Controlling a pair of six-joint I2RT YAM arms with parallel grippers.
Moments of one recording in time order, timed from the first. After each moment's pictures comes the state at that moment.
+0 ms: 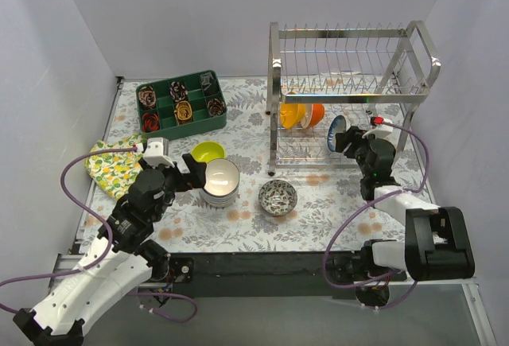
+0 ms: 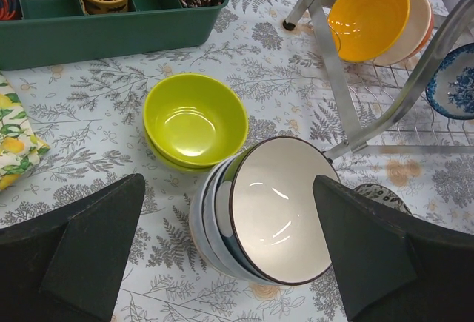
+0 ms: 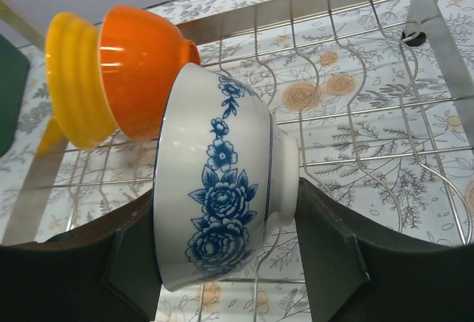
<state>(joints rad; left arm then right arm) -0.62 0.51 0.62 -0.37 -0.39 -0.44 0.09 1.29 0.41 0.70 -0.03 0.30</state>
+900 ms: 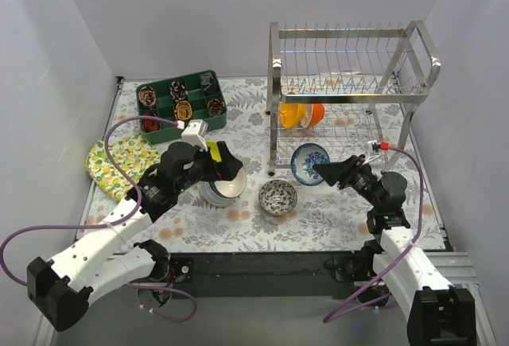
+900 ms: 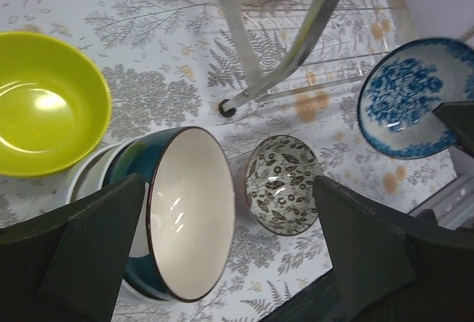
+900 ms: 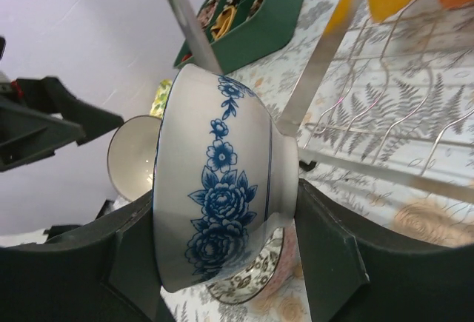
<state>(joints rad) -0.65 0.87 0.74 -0.28 -0.04 -0.57 0.09 0.72 0.16 0.59 -0.63 0.80</state>
